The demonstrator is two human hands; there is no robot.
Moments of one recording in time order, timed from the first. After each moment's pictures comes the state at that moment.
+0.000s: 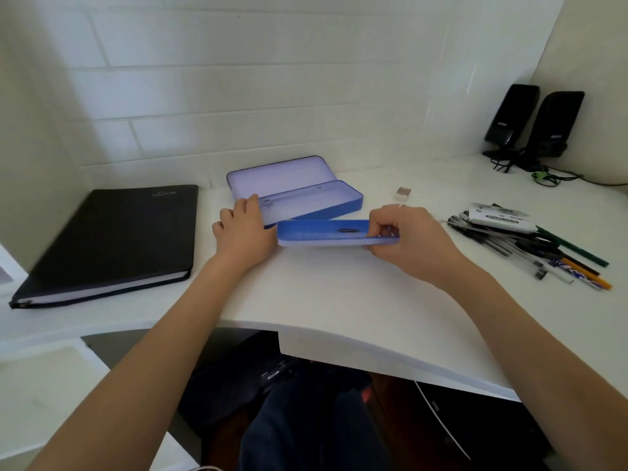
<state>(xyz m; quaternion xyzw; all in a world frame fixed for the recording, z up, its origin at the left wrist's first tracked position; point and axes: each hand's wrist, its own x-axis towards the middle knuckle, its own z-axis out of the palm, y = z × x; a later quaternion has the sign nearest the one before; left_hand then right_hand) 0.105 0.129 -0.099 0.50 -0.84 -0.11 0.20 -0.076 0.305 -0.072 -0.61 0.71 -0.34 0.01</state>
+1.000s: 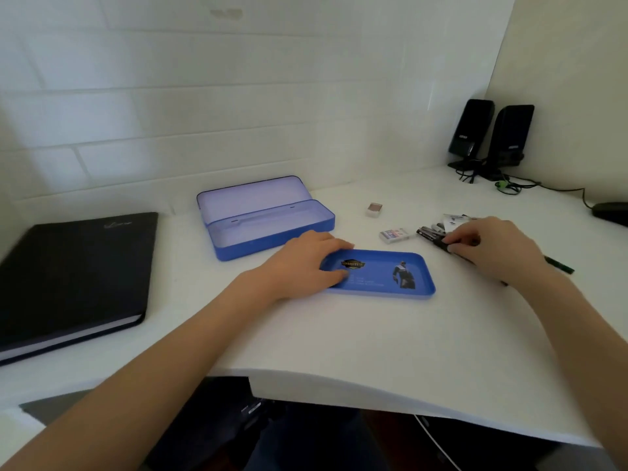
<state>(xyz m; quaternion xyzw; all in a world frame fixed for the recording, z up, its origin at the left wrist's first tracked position) 0.025 0.173 -0.091 0.15 -0.97 -0.15 0.11 -0.195 0.362 -0.069 -0.36 0.91 -0.21 -0.02</state>
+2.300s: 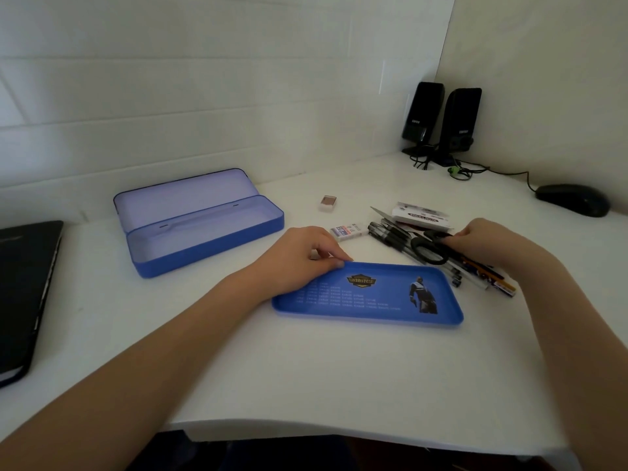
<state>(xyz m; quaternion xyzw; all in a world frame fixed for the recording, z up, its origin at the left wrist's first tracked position) -0.035 0.187 -0.095 0.07 -0.92 -0.35 0.16 -0.222 0.379 -0.063 -0.19 0.95 -0.21 0.13</state>
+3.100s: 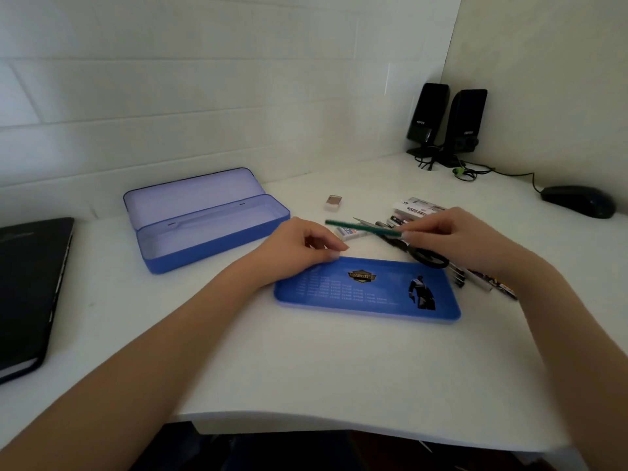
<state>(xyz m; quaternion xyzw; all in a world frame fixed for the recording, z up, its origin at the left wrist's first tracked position) -0.033 0.175 -0.090 0.14 -0.89 -0.41 0.15 -0.176 0.374 -0.048 -0.46 0.81 -0.34 0.15</state>
